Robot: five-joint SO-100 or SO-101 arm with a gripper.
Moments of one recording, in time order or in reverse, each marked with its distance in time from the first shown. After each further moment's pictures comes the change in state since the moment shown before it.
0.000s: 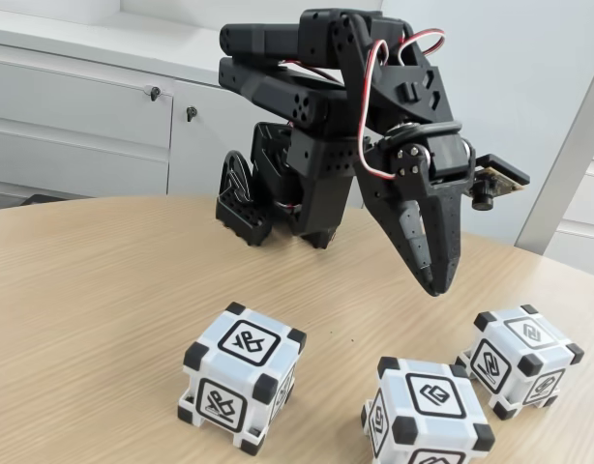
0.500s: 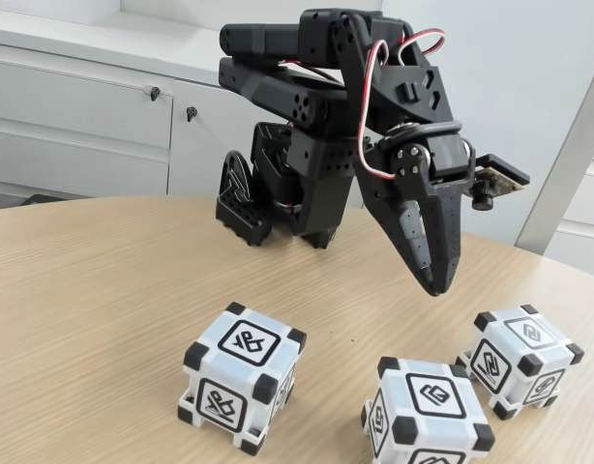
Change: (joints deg) arm 0.0 0.0 0.0 0.0 0.0
